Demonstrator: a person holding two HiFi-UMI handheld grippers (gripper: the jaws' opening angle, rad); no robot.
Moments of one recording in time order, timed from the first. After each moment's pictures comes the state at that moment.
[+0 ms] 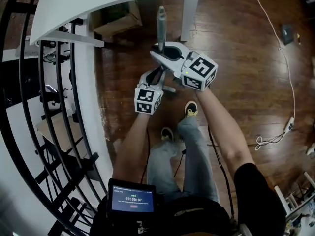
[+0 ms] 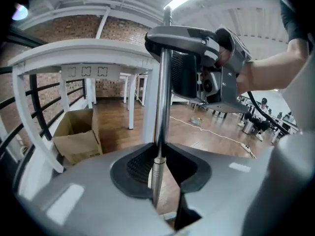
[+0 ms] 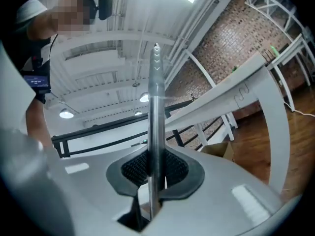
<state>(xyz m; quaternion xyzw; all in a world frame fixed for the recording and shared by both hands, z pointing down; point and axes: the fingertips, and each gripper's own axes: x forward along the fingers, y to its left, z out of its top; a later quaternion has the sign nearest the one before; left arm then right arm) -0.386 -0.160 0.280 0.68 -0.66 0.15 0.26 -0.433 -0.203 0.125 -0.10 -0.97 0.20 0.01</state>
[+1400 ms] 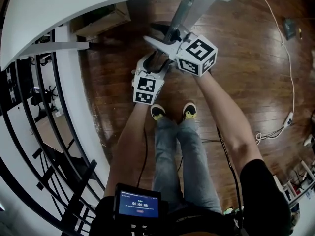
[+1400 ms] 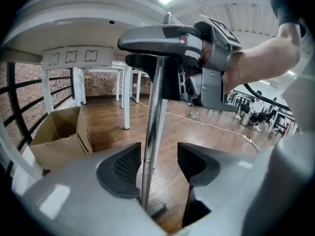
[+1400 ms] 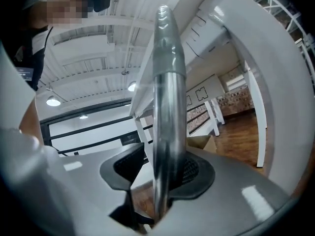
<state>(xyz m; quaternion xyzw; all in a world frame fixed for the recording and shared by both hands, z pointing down) -0.439 -0.261 0.373 0.71 -0.63 0.17 0.24 -0.511 -0.306 0.241 -0.05 -0.98 0.18 0.07</state>
